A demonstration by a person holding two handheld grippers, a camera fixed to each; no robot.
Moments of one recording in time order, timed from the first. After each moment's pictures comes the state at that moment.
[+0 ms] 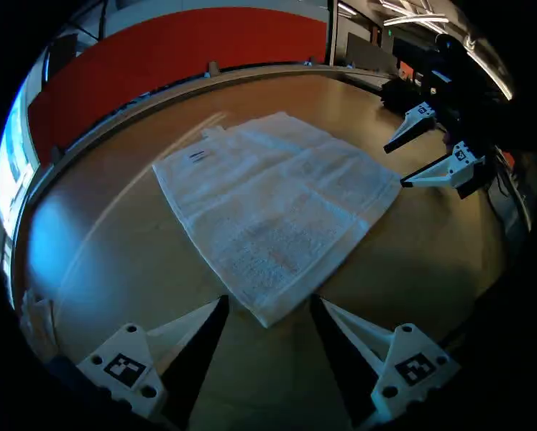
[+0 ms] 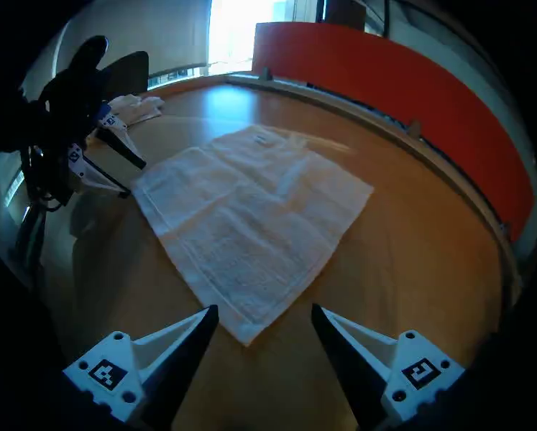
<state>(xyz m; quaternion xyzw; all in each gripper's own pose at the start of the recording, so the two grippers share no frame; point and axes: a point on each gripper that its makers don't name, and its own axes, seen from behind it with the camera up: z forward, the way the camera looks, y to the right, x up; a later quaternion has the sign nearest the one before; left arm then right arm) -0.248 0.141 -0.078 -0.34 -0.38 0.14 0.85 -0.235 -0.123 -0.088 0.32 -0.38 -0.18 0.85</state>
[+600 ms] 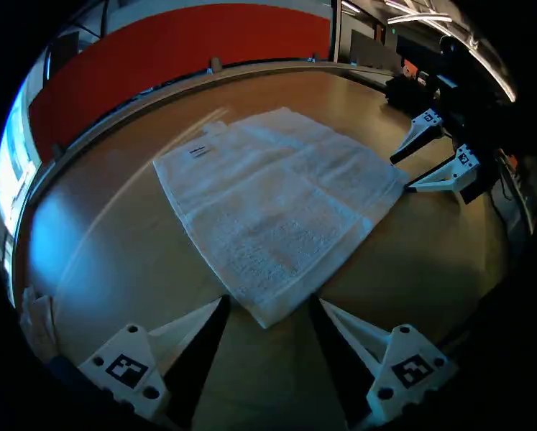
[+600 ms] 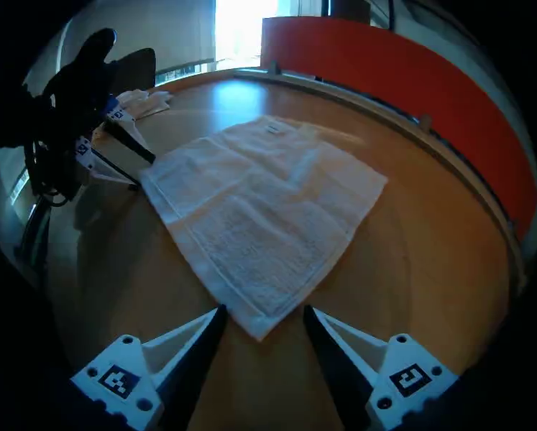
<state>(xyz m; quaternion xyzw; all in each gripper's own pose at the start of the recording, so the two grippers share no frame) -0.252 0.142 -0.077 -0.33 -0.38 0.14 0.85 -0.246 -0.129 -0.100 0.34 -0.39 -0.17 0.84</state>
